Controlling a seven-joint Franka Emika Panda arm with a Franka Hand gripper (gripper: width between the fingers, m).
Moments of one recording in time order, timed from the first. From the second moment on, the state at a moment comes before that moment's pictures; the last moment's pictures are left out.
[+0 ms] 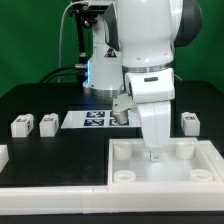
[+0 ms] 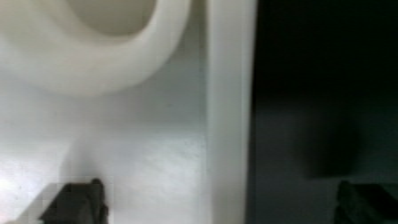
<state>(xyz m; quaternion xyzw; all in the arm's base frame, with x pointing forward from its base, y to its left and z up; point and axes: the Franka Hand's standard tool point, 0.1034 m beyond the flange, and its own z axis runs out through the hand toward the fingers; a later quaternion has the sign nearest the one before) 0.489 0.064 0.005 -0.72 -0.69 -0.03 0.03</state>
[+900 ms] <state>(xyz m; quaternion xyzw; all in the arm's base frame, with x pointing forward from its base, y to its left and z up) 0.464 0.139 0.067 -0.92 -0.38 -0.04 0.03</state>
